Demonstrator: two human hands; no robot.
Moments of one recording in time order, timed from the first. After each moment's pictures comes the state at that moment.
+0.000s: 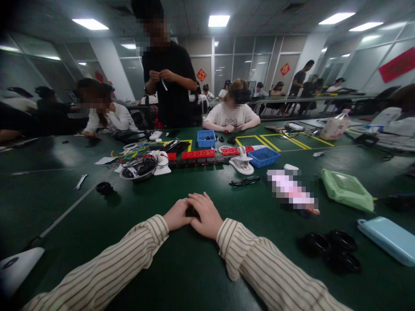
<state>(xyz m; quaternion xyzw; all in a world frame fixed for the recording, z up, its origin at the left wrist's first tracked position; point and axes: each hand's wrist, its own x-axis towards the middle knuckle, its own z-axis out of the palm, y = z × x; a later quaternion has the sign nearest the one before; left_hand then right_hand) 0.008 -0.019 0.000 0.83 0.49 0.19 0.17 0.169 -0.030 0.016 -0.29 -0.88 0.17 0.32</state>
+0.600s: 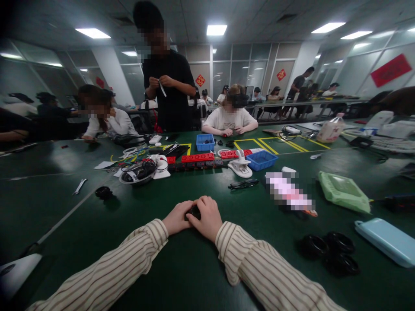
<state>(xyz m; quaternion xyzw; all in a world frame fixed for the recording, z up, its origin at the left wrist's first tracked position) 0.011 -0.023 0.008 0.84 0.47 0.20 0.17 0.165 -0.031 0.016 -0.42 -0.83 0.09 0.36</state>
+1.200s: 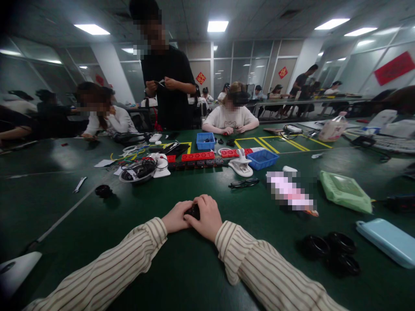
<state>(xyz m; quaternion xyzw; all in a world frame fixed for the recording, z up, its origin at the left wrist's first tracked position) 0.009 -0.021 0.008 0.84 0.46 0.20 0.19 0.164 -0.034 0.018 -0.41 -0.82 0.11 0.37</state>
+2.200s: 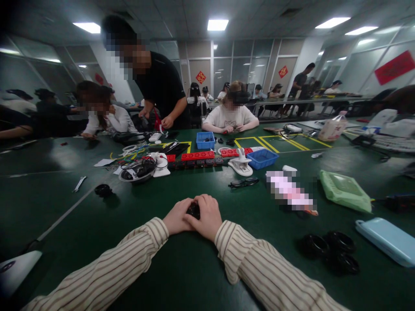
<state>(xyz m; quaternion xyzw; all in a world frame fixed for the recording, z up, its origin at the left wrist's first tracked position) 0.013 -0.025 0.005 0.83 0.49 0.22 0.15 0.165 -0.034 0.017 -0.42 -0.82 0.11 0.37</state>
